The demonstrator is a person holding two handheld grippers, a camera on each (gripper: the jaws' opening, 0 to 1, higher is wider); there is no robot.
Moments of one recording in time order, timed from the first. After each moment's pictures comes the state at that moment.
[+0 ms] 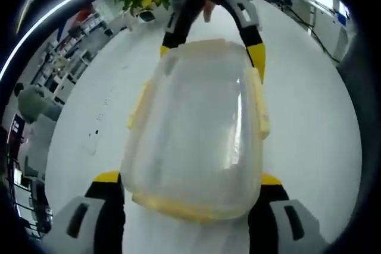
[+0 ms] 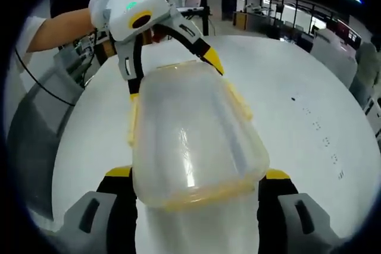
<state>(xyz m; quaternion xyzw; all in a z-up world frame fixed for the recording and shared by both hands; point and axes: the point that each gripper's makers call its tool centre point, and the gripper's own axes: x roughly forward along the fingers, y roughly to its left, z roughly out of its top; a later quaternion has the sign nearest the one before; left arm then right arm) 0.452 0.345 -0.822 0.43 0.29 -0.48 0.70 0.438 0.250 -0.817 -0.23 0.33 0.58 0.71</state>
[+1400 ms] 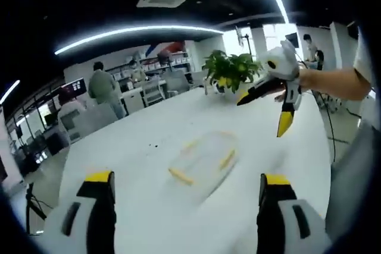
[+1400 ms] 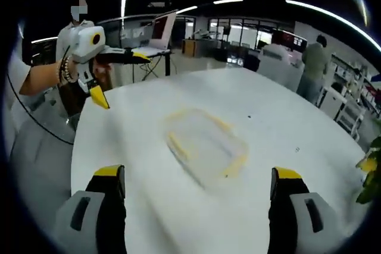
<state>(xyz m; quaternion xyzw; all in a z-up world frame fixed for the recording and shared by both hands) 0.353 0.428 -0.671 0.19 0.11 -0.32 0.92 0.357 0.225 -0.715 -0.15 0.25 0.43 0.85</state>
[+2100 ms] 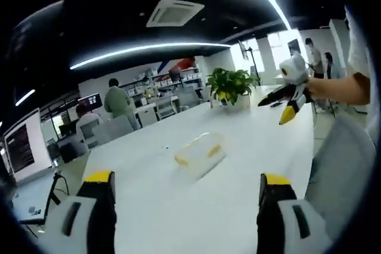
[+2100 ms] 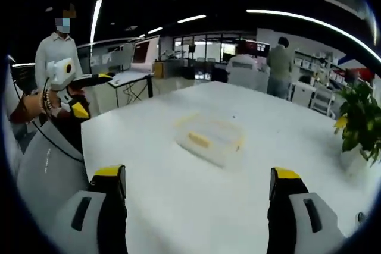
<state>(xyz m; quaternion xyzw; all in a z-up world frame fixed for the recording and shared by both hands) 0.233 0.484 -0.658 0.15 0.06 -0.29 0.94 0.249 0.211 -0.698 -0.08 0.20 0.33 0.92</state>
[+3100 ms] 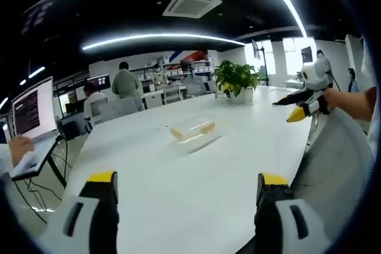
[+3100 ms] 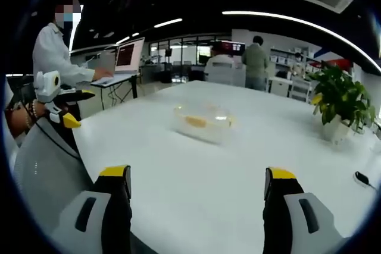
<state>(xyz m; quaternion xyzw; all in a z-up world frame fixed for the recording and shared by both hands) 0.194 0.499 -0.711 0.12 0.12 -0.25 0.95 0.198 0.192 -0.723 -0.06 0.19 0.24 0.95</state>
